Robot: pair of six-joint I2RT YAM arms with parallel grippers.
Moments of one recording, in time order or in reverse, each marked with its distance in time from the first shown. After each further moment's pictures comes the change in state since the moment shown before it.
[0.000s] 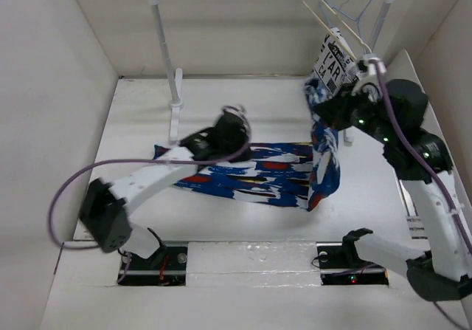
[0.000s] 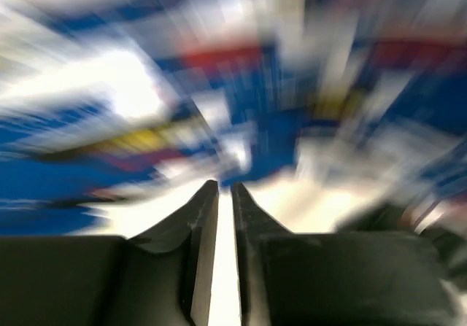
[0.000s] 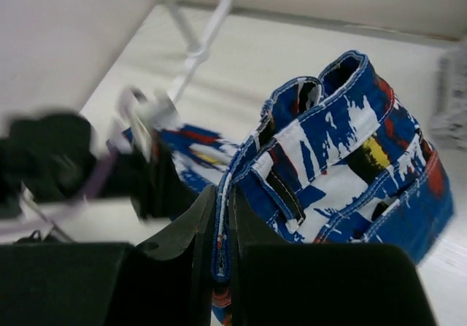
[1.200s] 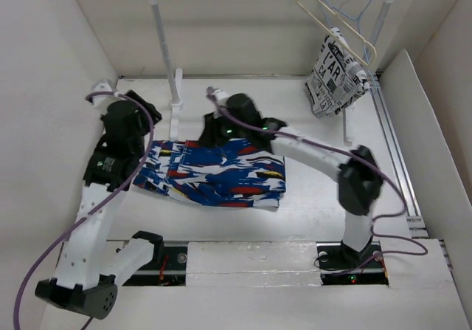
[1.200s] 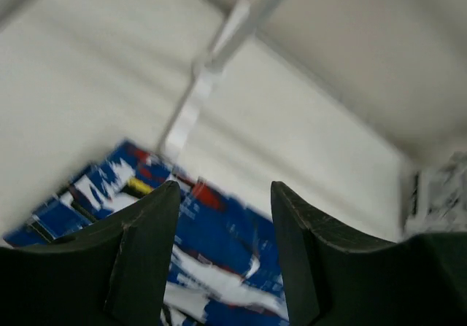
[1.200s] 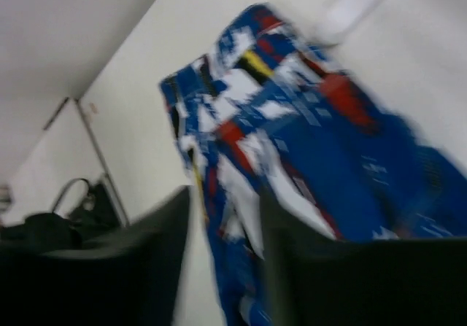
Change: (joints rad) left arm 0.640 -0.589 0.071 -0.118 -0.502 0.082; right arm 0.631 0.945 0.115 0.587 -0.028 0.157
